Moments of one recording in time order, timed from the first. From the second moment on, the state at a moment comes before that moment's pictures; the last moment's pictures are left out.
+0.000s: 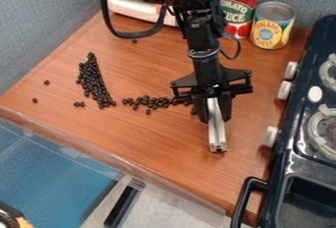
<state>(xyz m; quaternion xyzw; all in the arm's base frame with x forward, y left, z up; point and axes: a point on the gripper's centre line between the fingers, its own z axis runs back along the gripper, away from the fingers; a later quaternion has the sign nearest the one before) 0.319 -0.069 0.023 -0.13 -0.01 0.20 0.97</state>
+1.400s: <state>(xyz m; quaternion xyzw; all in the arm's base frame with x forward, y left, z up) 0.295 0.088 0.020 -0.05 -0.05 0.26 0.96</state>
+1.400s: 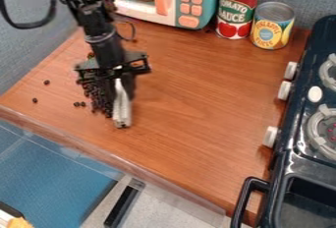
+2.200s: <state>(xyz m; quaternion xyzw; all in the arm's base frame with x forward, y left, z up) 0.320 0.072 0.070 -0.11 -0.06 0.27 0.96</state>
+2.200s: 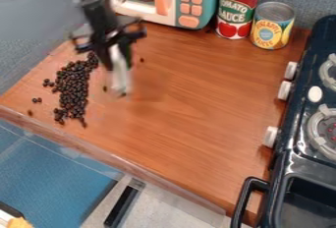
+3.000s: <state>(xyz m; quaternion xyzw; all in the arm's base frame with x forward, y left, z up) 0.390 0.025 0.019 -0.08 0.00 0.26 0.96</state>
